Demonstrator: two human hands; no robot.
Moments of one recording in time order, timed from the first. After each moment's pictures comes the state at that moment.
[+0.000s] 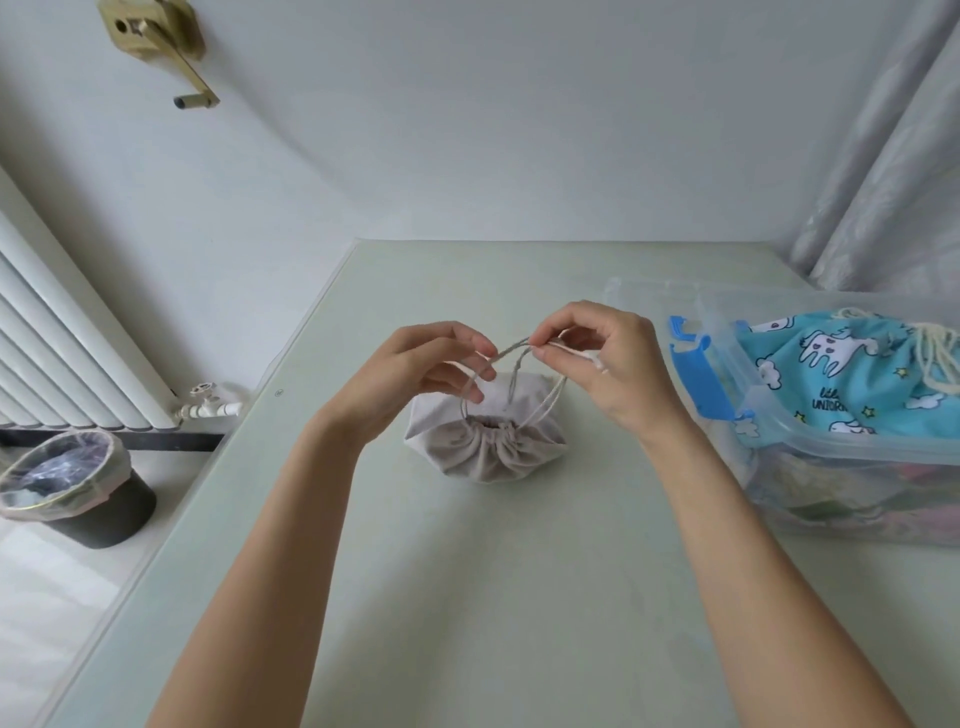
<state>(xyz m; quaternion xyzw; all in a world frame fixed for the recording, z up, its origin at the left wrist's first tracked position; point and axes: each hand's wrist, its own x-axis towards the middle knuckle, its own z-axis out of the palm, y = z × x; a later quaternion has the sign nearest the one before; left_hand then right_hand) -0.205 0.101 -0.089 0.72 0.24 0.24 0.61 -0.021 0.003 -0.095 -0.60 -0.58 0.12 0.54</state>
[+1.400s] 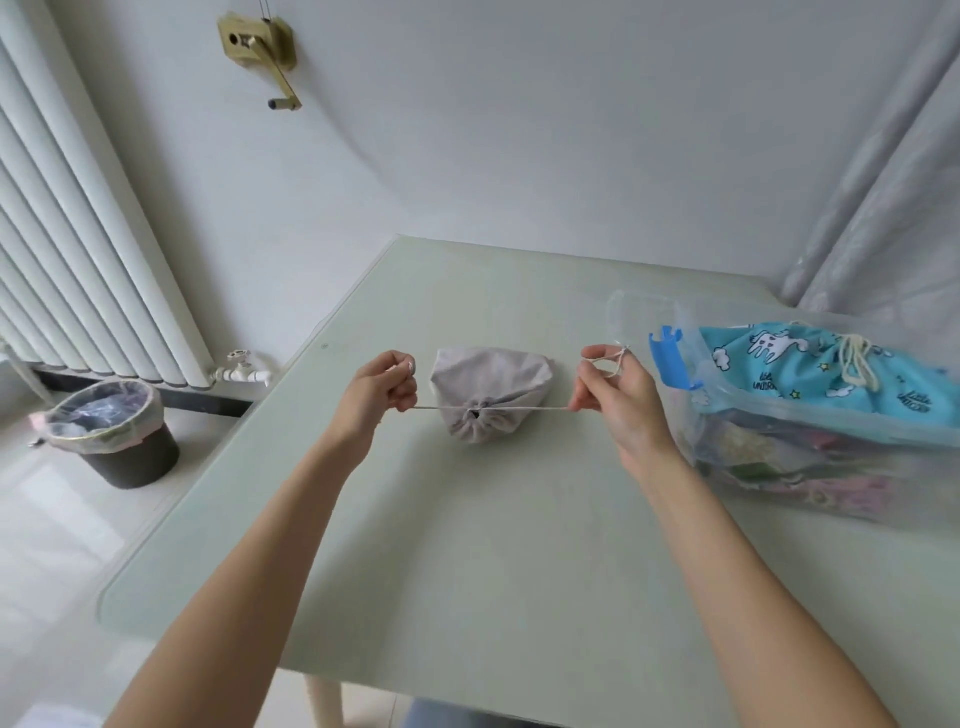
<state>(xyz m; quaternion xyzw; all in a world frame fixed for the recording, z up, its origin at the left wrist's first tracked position) -0.265 0.055 -0.143 0.57 0.38 0.42 0.59 -0.038 -0.060 -0.124 -0.61 -0.42 0.27 0.62</state>
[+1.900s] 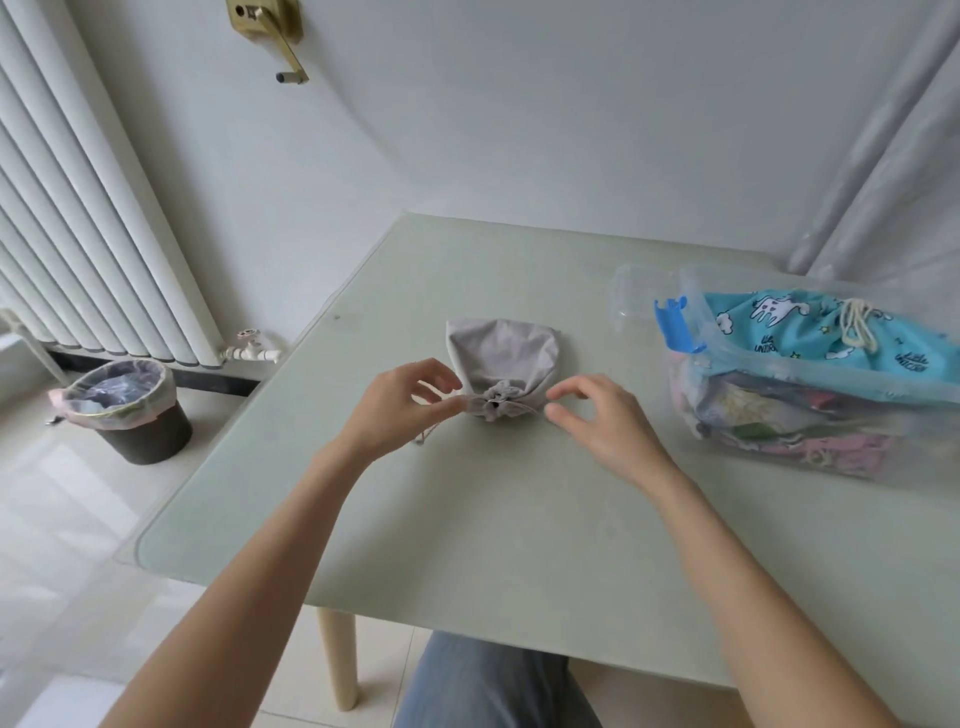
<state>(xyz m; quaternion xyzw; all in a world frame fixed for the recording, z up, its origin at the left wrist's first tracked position) -0.280 0.008 -0.150 0.79 0.42 0.28 0.36 -0.059 -0.096 -0.153 -0.72 -0.59 0.12 0.35</state>
